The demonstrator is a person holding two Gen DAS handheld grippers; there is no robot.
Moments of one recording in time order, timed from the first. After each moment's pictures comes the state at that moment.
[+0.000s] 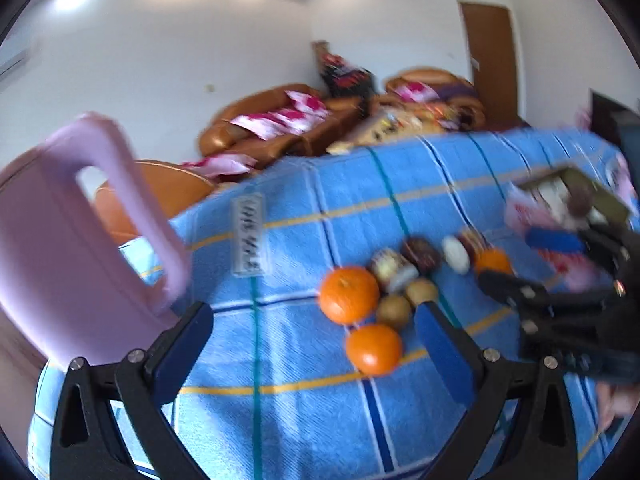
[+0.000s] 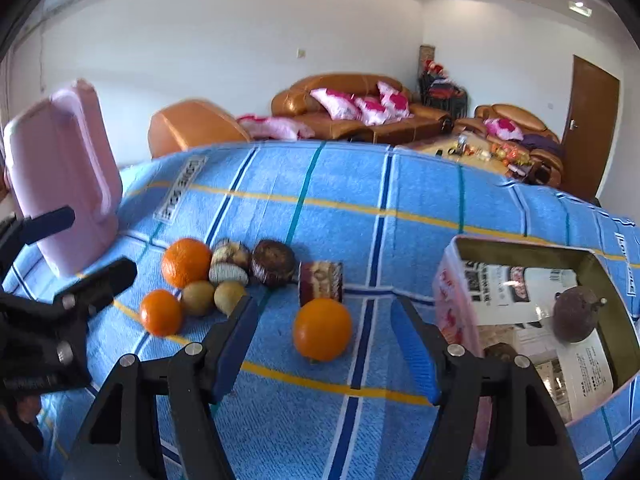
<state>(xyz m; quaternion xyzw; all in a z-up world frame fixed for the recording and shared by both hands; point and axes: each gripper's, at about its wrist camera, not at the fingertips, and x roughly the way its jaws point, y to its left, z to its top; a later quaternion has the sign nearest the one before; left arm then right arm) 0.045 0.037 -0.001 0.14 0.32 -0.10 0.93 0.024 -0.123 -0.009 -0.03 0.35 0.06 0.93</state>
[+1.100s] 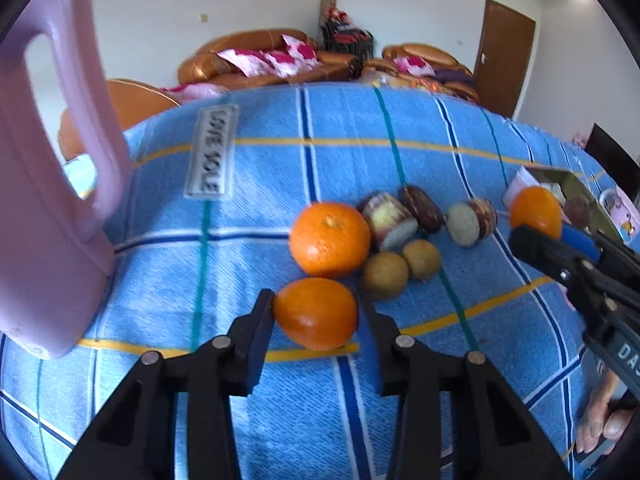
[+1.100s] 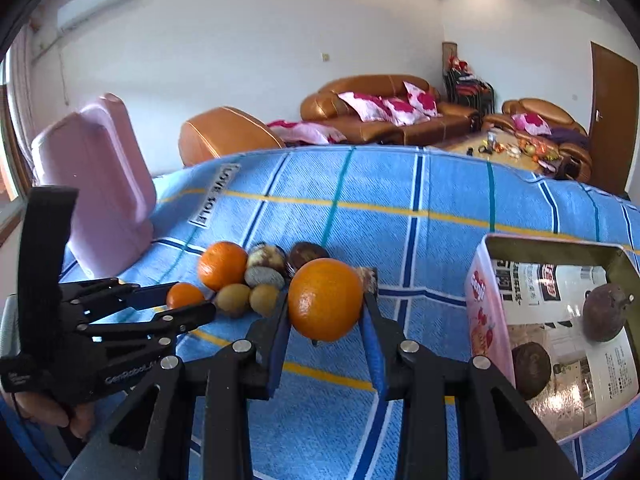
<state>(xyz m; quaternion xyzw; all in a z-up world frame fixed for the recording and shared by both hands) 0.072 0.054 -0.035 0.03 0.40 -0.11 0.91 0.014 -0.126 0.002 0.01 0.31 0.13 0.94</state>
